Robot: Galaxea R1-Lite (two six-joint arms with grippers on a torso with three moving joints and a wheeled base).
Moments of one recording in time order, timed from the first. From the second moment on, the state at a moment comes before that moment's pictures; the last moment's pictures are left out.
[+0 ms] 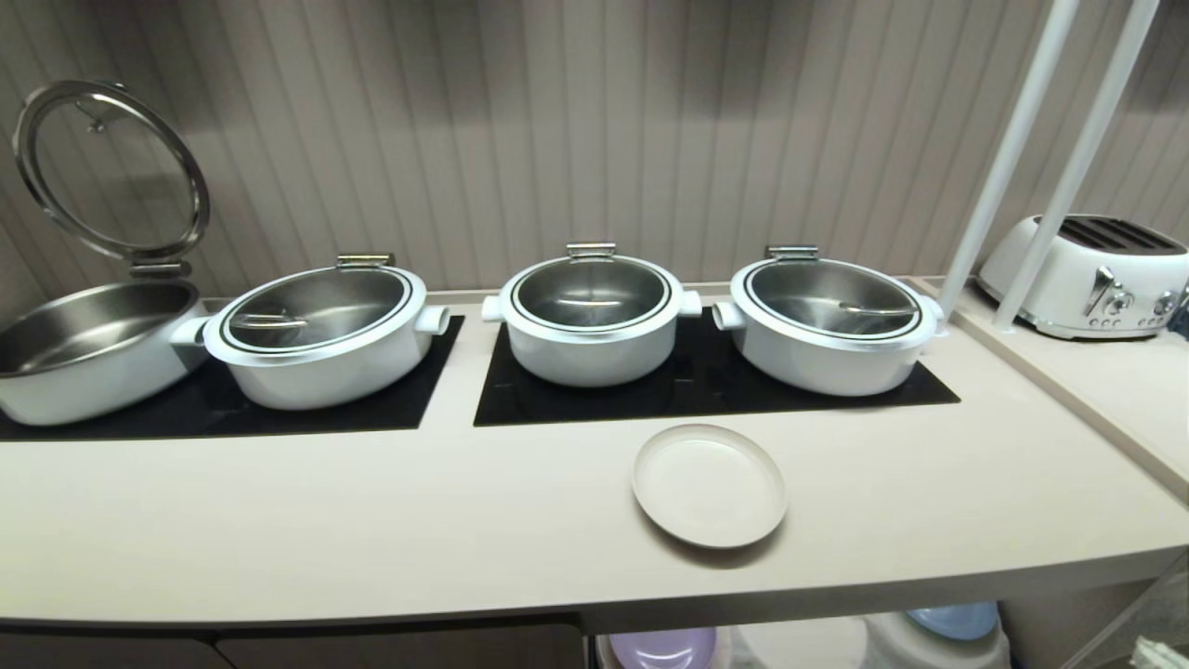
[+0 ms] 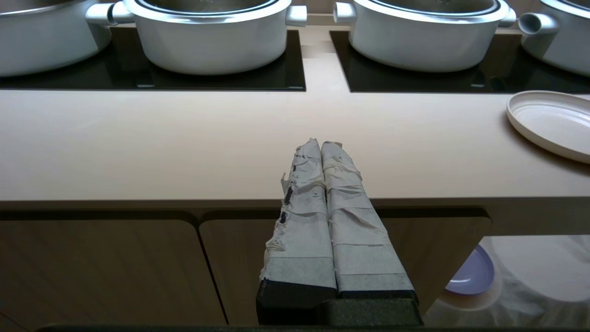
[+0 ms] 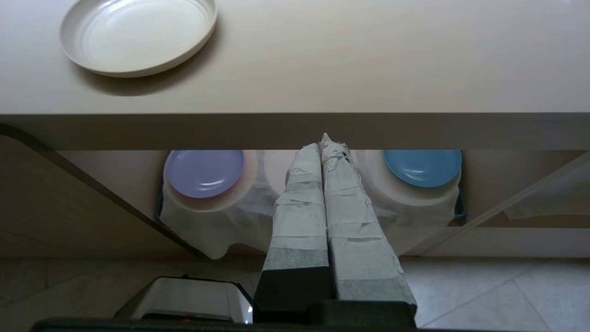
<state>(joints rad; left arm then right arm) 0.00 0.00 0.00 0.00 0.01 -0.04 0.36 0.61 -0.01 -0.22 -0.29 0.12</state>
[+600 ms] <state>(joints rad) 0.00 0.00 0.00 0.00 0.01 -0.04 0.05 0.27 0.00 -0.07 0.00 -0.18</state>
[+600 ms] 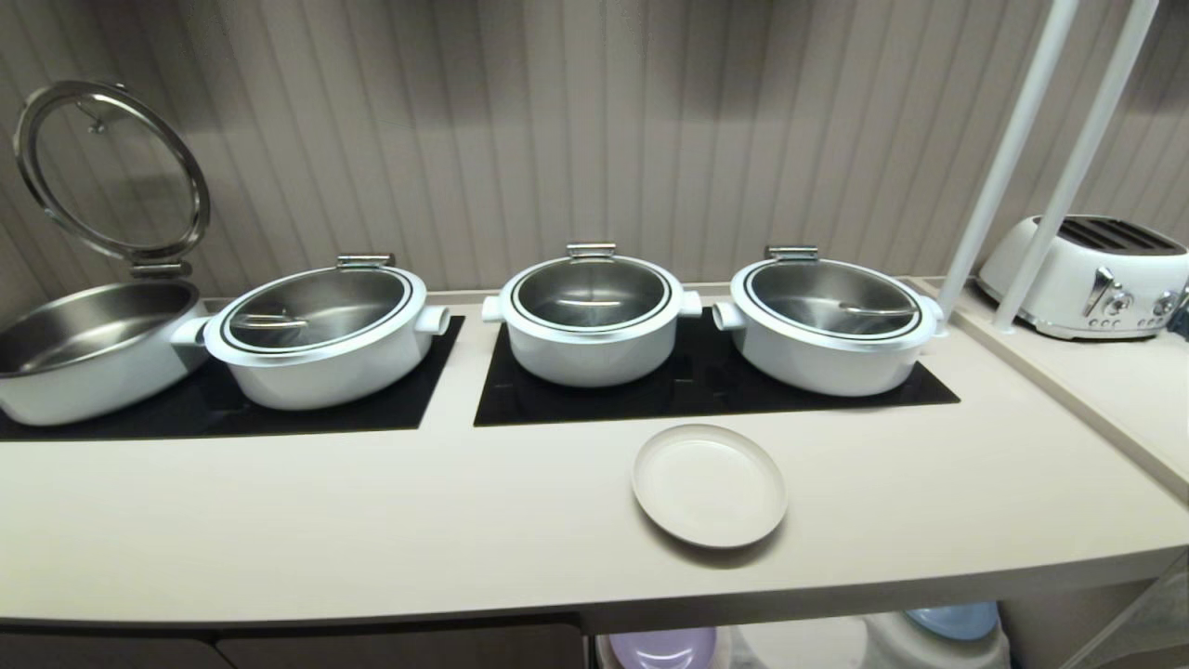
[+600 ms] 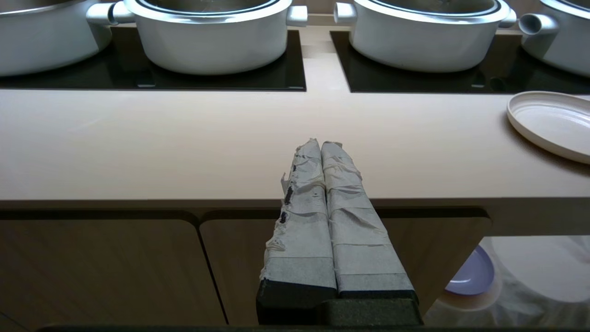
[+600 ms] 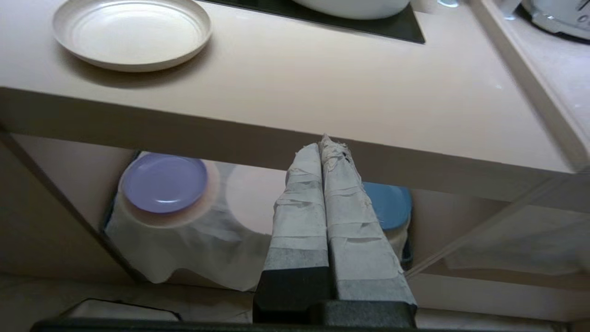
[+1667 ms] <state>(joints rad) 0.00 0.00 0.00 0.00 0.01 -0.04 -0.01 0.00 0.00 0.00 0.07 -0.20</state>
